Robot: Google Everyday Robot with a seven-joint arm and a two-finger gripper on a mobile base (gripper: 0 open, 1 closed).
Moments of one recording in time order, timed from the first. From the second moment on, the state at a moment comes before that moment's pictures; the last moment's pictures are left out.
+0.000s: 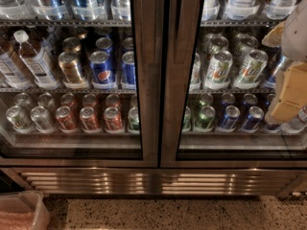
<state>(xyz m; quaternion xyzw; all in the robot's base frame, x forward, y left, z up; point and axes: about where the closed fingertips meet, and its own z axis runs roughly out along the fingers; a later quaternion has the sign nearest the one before) 0.438 -0.217 0.976 -0.60 0.78 -0.03 0.16</state>
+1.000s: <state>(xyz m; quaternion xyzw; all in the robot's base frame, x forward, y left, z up) 0.453 -0.187 0.979 -0.60 0.77 0.04 0.23</state>
